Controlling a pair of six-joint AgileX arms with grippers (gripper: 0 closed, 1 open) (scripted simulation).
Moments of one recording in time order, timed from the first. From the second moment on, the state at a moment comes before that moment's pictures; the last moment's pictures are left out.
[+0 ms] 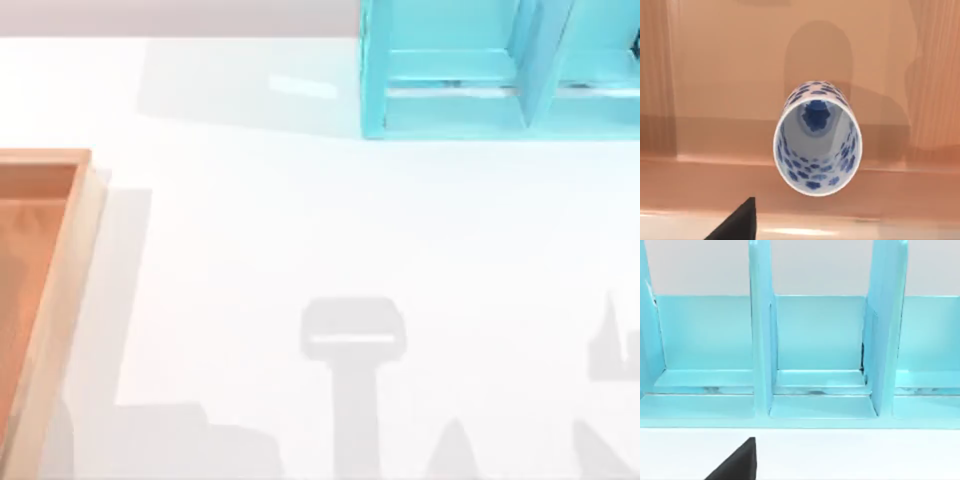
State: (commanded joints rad) left arm 0.33 1.25 0.98 -1.19 0.00 0.32; right arm 0.00 0.00 0.00 0.00 0.00 0.00
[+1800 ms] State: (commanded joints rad) left arm 0.37 1.45 0.74 -0.86 0.00 0.36; right arm 0.00 0.00 0.00 0.00 0.00 0.00
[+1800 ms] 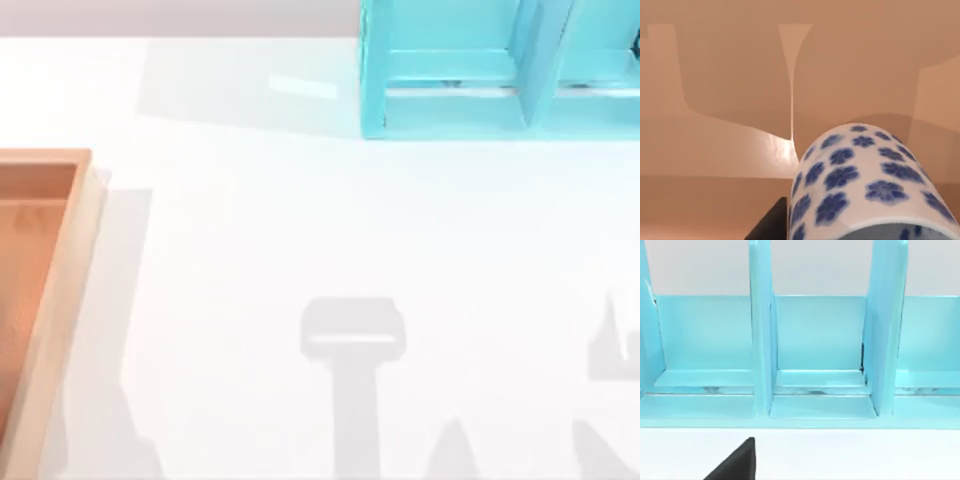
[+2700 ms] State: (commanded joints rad) left arm 0.37 1.45 0.74 -0.86 0.00 0.36; right arm 0.00 0.00 0.00 0.00 0.00 0.00
